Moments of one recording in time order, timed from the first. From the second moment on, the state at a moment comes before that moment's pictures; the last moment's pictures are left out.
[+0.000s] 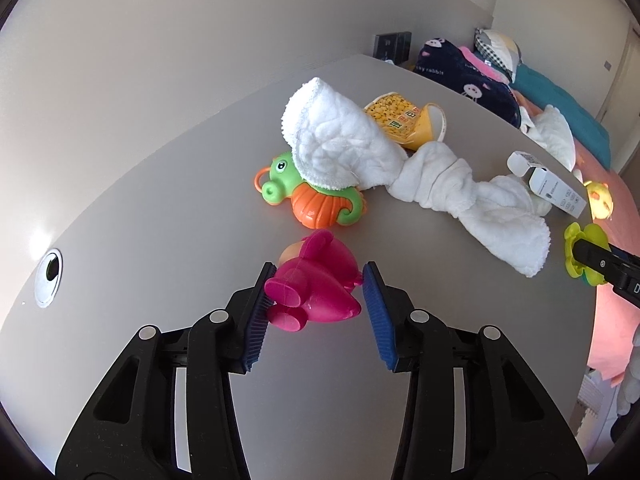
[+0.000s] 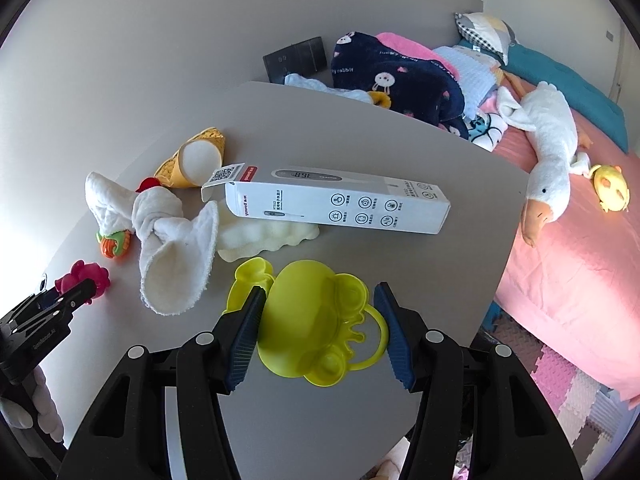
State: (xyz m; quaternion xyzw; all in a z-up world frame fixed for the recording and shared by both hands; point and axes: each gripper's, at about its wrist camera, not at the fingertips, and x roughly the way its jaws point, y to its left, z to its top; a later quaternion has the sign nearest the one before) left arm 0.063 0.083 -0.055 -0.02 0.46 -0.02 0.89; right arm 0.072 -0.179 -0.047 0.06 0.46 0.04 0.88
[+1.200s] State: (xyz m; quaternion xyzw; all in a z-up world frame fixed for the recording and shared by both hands) left arm 0.066 -0.069 0.005 0.03 0.40 -0.12 0.91; right arm 0.013 -0.302 -0.008 0.11 0.41 -0.02 0.91
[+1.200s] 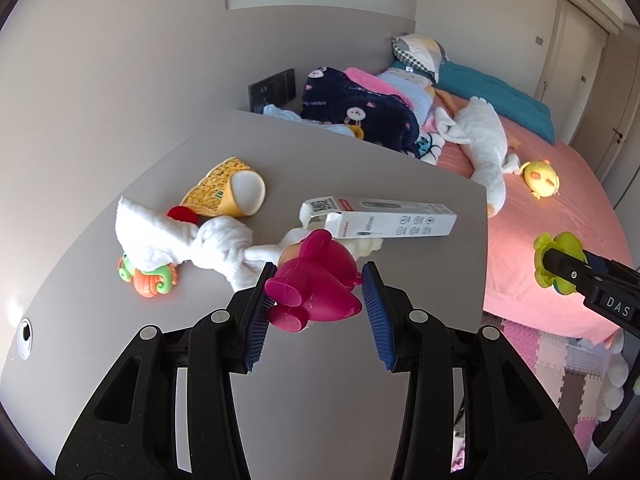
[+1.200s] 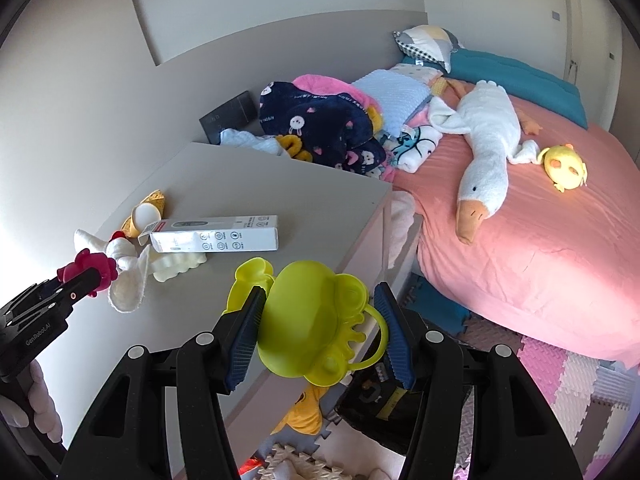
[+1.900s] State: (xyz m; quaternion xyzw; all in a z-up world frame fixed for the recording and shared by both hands) left arm 0.063 -0.174 0.002 0.06 0.40 -0.20 0.89; right arm -0.024 -0.388 -0.009 0.14 0.40 -0.09 0.90
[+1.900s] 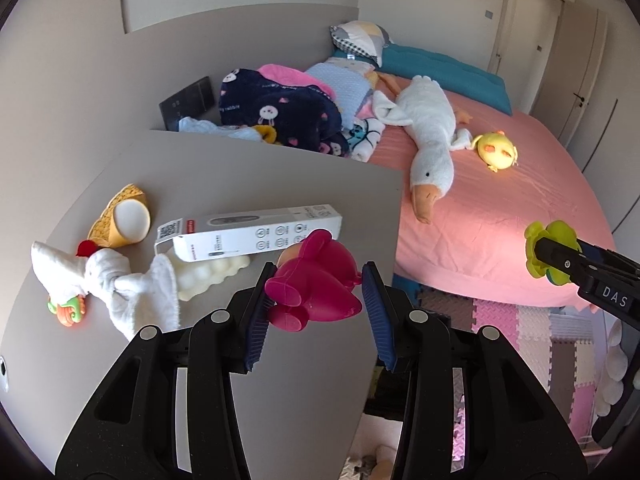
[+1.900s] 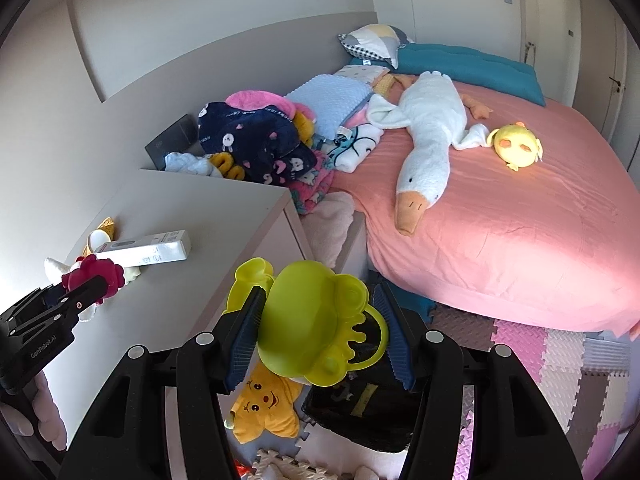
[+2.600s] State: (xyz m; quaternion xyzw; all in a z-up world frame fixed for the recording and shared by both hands) left arm 0.034 -0.279 -0.011 0.11 0.42 -0.31 0.85; right arm -0.049 -0.457 -0.007 0.15 0.39 -0.15 0.90
